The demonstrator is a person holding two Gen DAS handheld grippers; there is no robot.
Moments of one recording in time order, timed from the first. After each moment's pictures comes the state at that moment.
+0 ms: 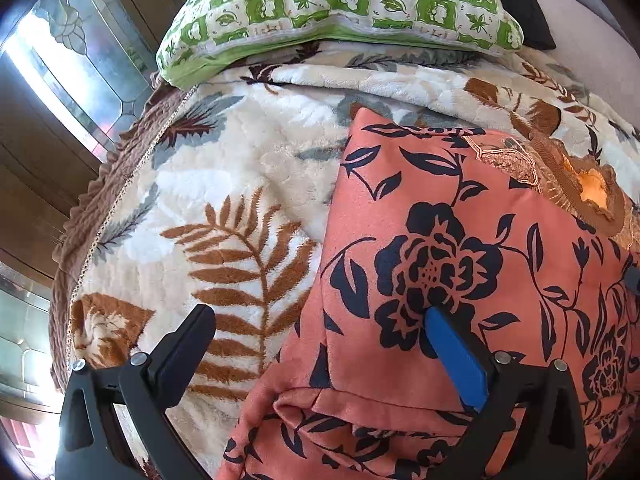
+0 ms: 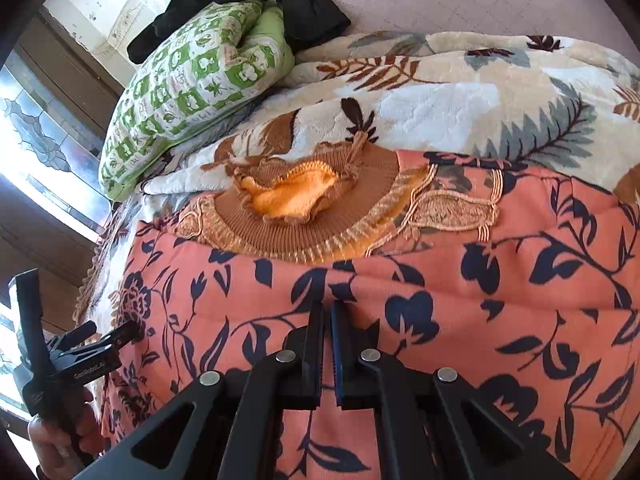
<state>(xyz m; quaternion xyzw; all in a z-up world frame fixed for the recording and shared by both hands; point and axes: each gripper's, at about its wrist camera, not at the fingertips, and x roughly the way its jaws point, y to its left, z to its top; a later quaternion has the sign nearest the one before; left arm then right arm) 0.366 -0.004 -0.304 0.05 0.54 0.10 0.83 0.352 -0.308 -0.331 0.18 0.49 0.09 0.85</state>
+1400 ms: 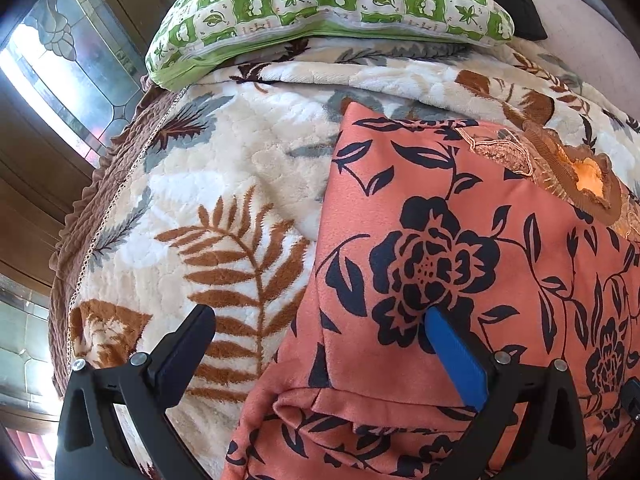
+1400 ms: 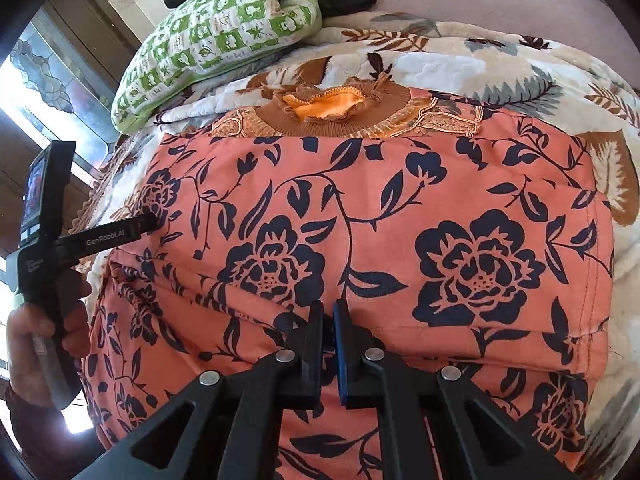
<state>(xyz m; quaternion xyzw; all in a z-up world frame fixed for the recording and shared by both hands) 0.364 -0.007 -0.305 0.07 0.54 0.09 0.83 0.262 -0.275 -0.318 0.12 0.54 0.09 0.83</state>
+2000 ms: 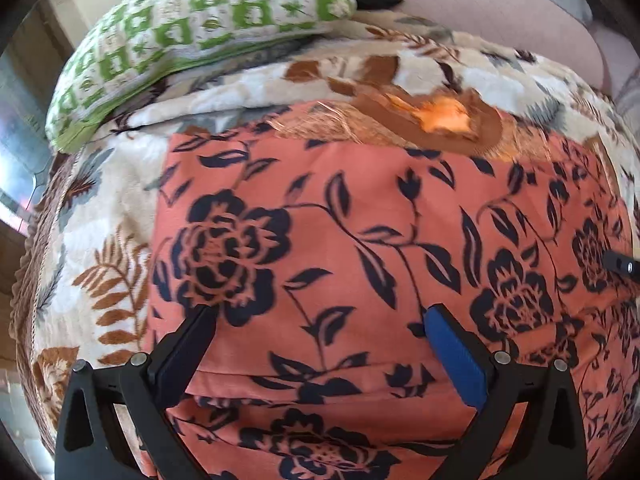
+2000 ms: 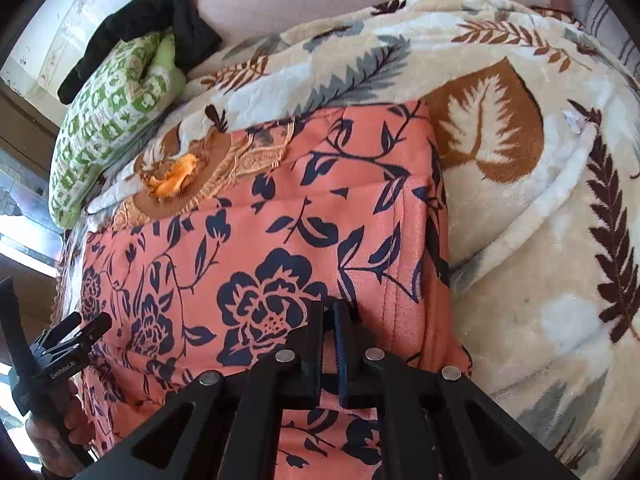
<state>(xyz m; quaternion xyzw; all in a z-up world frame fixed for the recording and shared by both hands) 0.333 -0.096 -0.309 0.13 0.55 -0.10 0.82 0.269 -0.397 -0.325 0.22 0.54 -0.03 0.81</state>
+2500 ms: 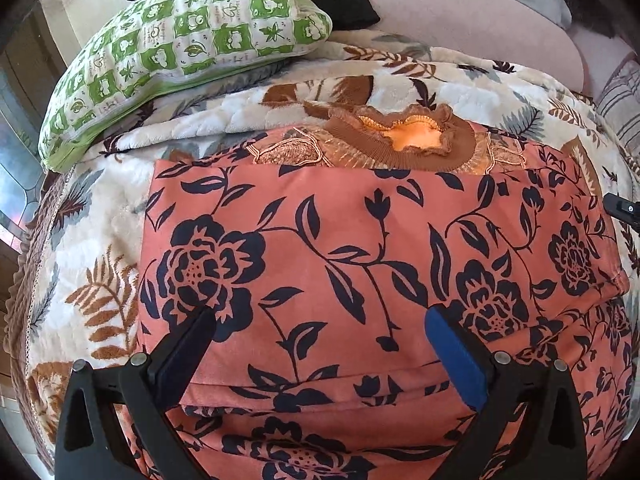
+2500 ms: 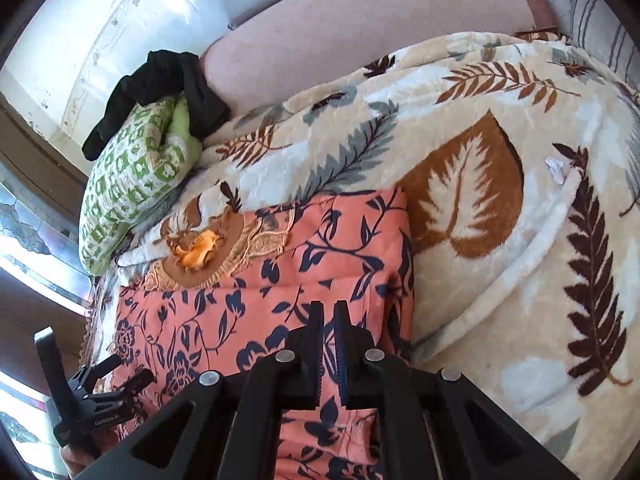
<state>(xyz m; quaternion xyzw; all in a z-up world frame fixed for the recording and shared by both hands) 0.335 -0.097 -0.293 0.12 0.51 -0.11 0.85 0.264 -0.440 -0.290 0.26 0.45 -0.03 0.86</state>
